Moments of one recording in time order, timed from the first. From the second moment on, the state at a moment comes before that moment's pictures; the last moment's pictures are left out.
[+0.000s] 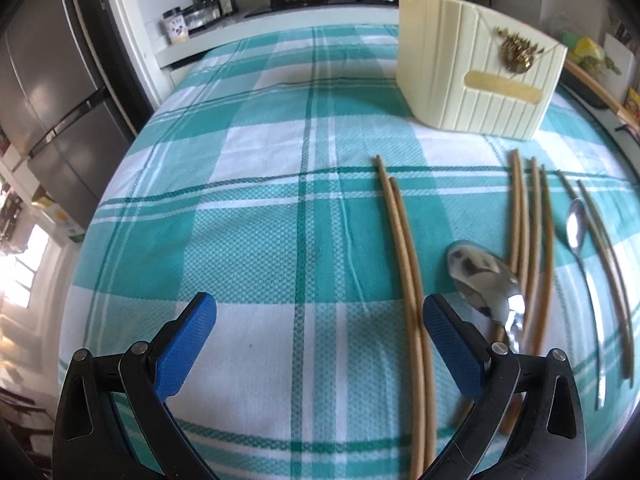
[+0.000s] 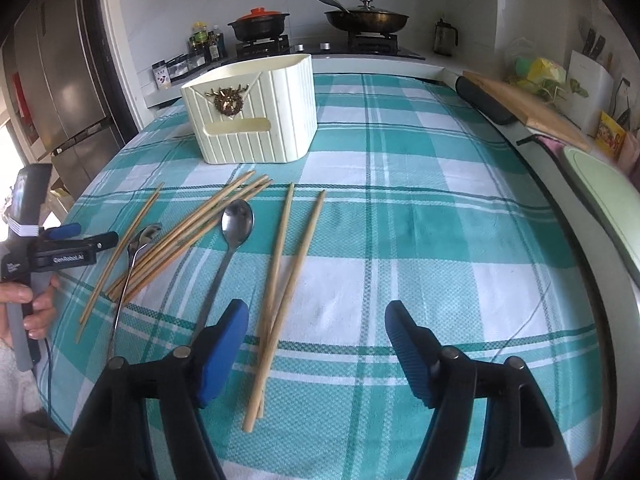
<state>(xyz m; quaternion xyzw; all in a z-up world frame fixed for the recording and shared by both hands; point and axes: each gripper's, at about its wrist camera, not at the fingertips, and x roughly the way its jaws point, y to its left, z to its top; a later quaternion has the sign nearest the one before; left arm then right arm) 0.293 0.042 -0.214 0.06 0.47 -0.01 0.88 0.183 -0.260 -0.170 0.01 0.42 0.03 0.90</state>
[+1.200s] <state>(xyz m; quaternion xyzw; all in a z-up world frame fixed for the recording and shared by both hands) 0.355 0.045 -0.216 0.07 0.57 -0.09 0.81 0.312 -0.241 -0.210 -0.06 0.56 0.08 0.82</state>
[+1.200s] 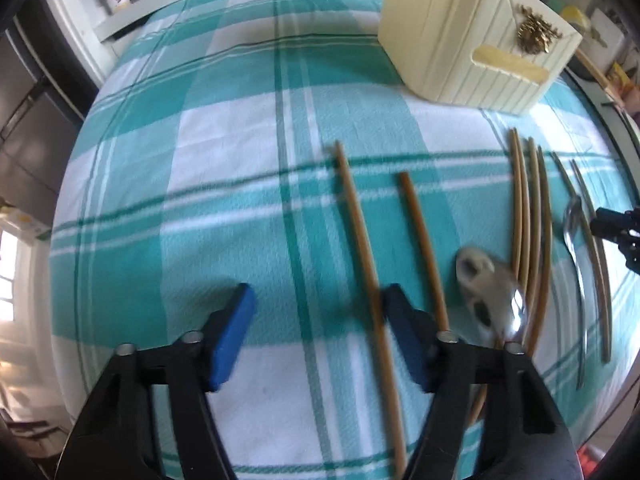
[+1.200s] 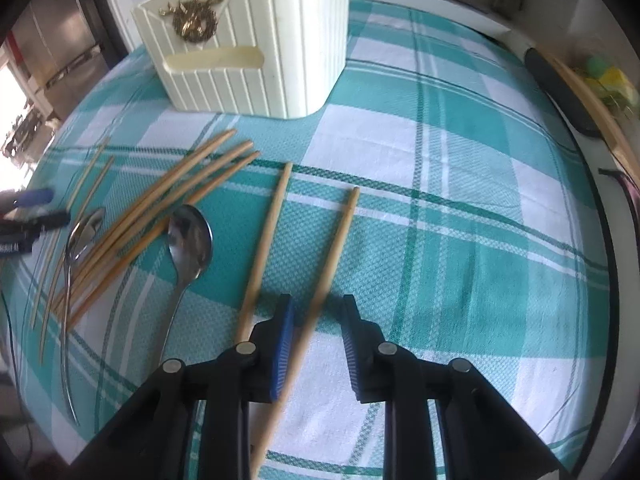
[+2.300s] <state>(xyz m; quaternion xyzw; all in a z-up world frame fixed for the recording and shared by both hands) 0.268 0.075 -0.041 -0.08 0.32 -0.17 0.93 0.227 -0.247 -0.030 -0.03 0.32 0.16 0.93</state>
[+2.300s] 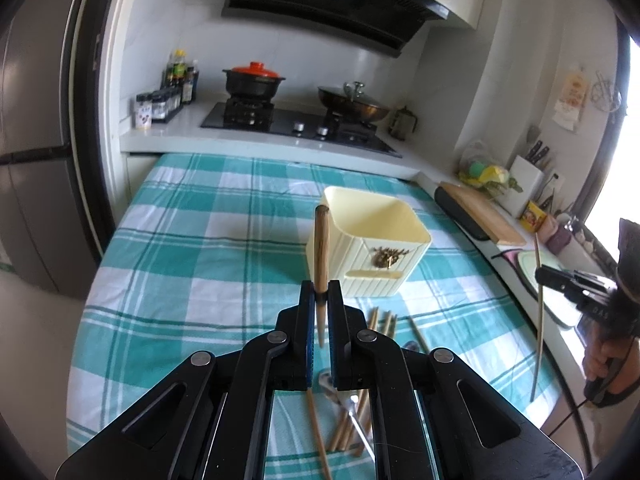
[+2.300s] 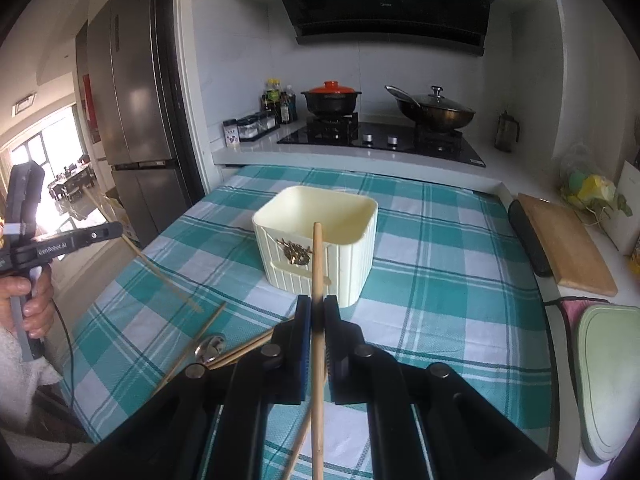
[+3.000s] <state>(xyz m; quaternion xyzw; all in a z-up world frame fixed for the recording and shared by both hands) 0.296 0.052 0.028 -0.04 0.27 -0.19 0.94 0.278 -0.242 0.022 0.03 0.31 0.15 0.94</state>
